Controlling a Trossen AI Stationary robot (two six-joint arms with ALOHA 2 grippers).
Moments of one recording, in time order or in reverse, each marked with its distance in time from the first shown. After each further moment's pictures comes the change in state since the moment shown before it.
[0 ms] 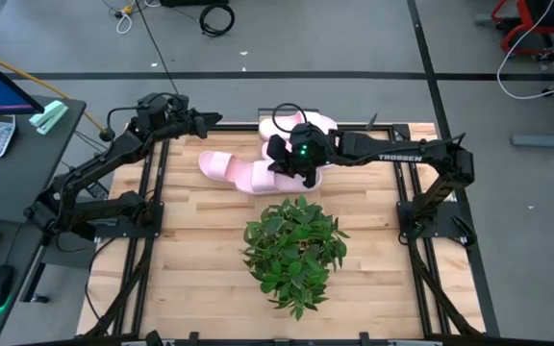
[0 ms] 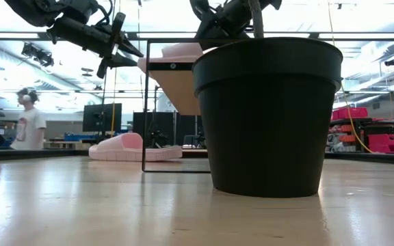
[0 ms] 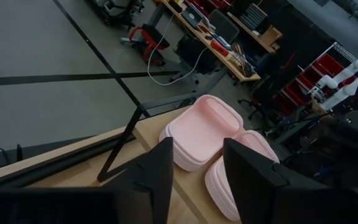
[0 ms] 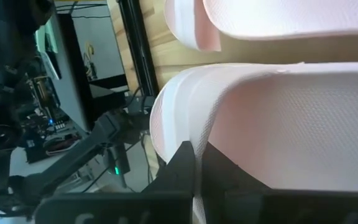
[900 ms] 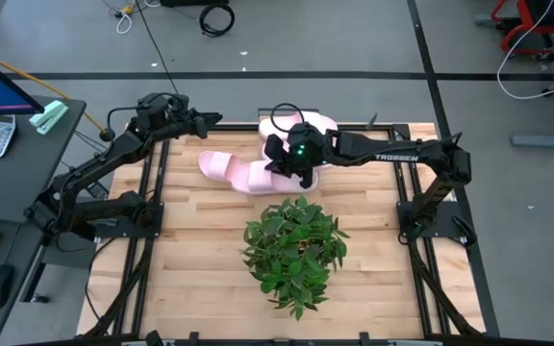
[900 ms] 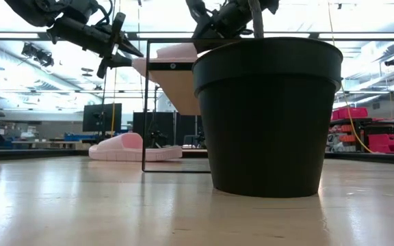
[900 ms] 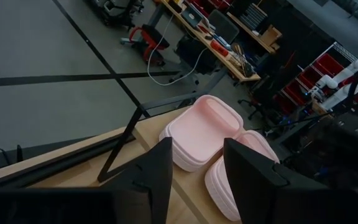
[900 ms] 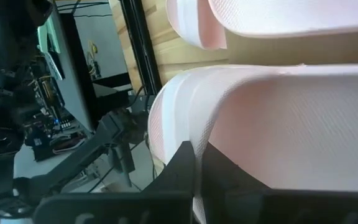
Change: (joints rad) left arm 0.000 0.000 0.000 0.001 0.000 0.002; right arm -0.006 0.028 -0.003 0.047 -0.018 0.018
